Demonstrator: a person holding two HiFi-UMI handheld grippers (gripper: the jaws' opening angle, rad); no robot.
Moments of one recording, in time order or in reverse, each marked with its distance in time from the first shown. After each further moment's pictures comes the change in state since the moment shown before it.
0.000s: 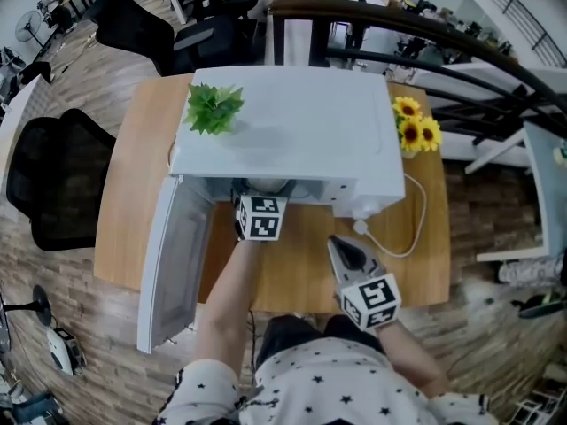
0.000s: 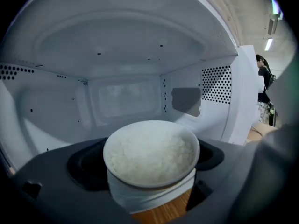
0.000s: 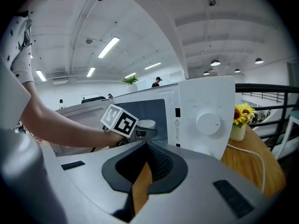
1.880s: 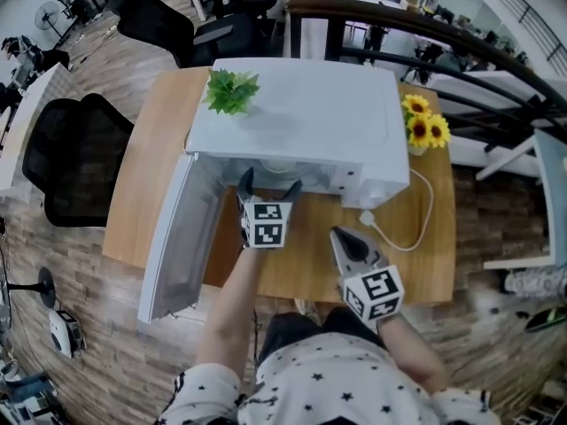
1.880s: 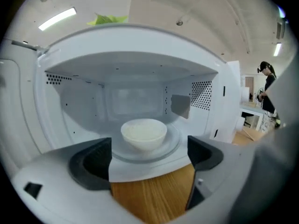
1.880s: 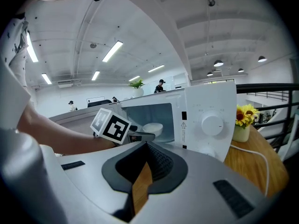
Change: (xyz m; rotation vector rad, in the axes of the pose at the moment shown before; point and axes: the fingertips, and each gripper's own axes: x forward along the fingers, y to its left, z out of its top) left arm -0.060 -0.006 -0.011 -0.074 -0.015 0.071; right arm -0.012 0.018 0.007 -0.003 -0.041 0.060
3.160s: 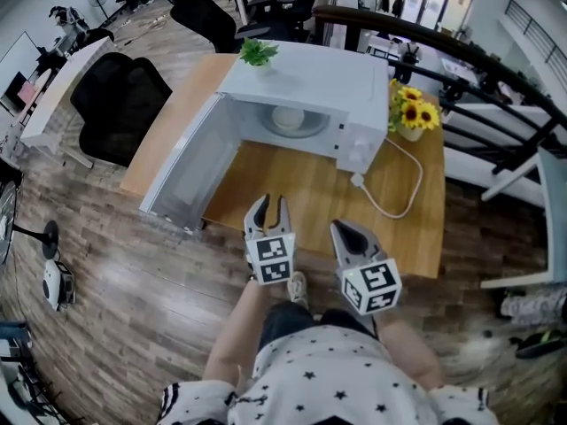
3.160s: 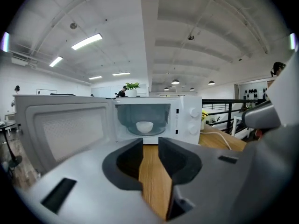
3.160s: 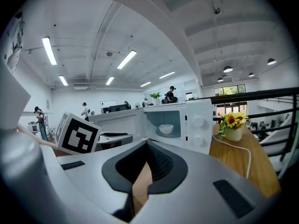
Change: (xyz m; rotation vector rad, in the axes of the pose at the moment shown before) left arm -0.228 -0.102 -0.042 -0.121 -0.144 0.282; right arm -0.140 0.047 -0.029 -0.077 -0.071 0.129
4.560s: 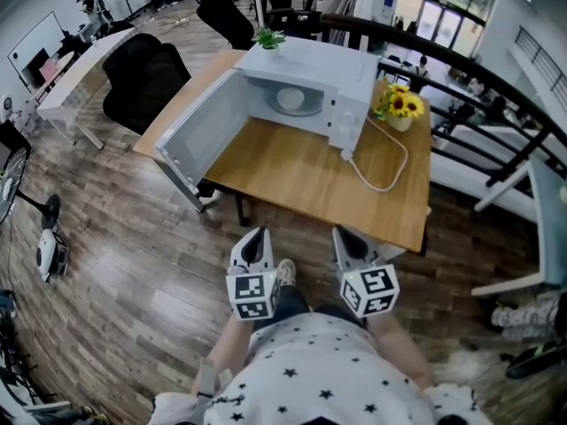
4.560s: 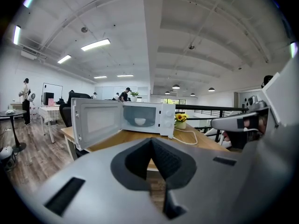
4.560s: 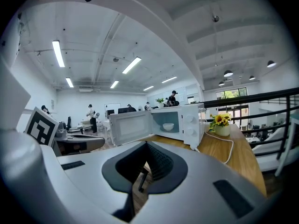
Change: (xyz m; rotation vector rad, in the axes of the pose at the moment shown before) left arm -0.213 -0.060 -0.054 -0.064 -0.032 0.009; right arm -0.137 0.033 -0.049 -0.006 -0.049 0.015
